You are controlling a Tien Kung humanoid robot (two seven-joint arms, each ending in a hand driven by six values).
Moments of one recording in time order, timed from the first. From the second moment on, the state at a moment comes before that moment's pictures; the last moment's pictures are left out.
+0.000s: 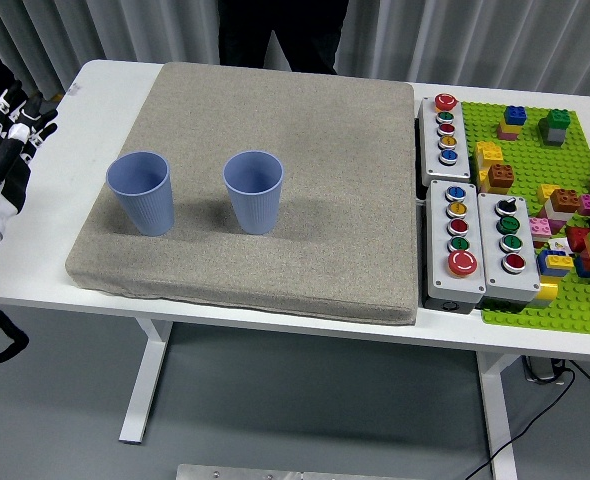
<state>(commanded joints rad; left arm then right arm) -0.13 0.48 -1.32 -1.34 0.68 0.06 -0.26 0.20 -0.08 1.12 0.18 -1.30 -0.08 -0.27</state>
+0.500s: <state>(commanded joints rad) -0.07 0.48 -1.29 -1.38 0.81 0.03 -0.23 0.21 -0.08 1.15 0.18 -1.34 -0.07 -0.27</state>
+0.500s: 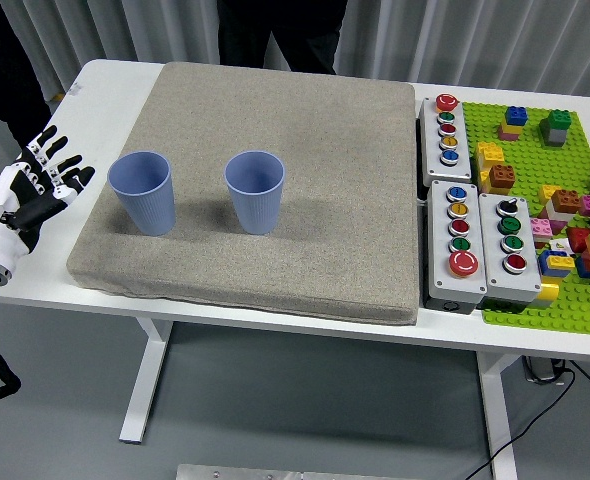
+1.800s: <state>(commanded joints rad) -0.05 0.45 -1.24 -1.33 0.89 0.00 -0.20 0.20 -0.07 1.14 0.18 -1.34 -0.07 -0.28</state>
